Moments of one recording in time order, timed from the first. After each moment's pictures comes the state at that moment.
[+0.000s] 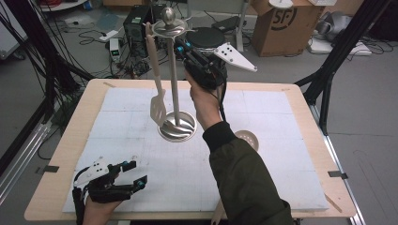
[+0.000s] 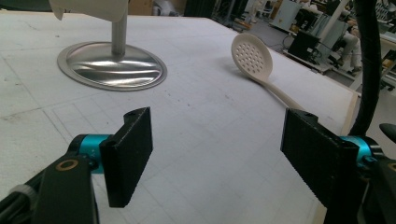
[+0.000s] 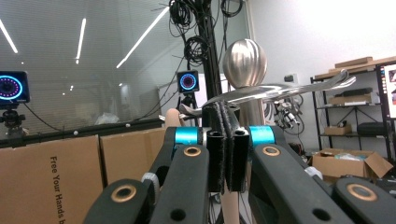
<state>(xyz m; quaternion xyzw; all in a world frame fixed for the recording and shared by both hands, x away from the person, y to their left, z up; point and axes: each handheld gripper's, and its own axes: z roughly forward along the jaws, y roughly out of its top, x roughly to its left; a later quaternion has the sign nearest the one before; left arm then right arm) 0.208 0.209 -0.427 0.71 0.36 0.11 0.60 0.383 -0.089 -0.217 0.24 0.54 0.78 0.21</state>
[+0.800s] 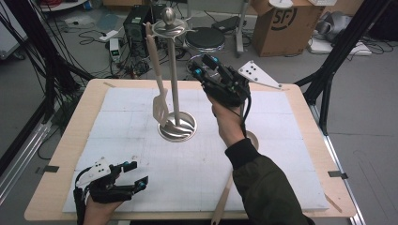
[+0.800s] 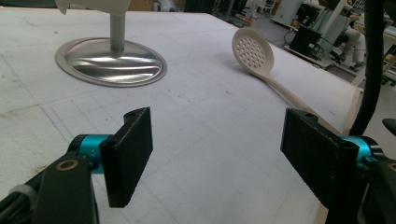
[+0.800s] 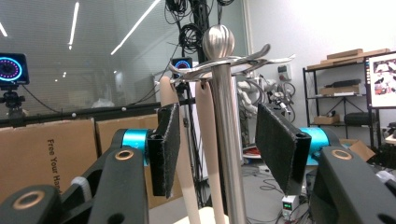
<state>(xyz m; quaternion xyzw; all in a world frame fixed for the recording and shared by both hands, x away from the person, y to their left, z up) 0.208 0.207 -0.429 0.71 0.36 0.11 0.59 0.352 -0.146 -0.240 0.24 0.56 0.76 0.22</state>
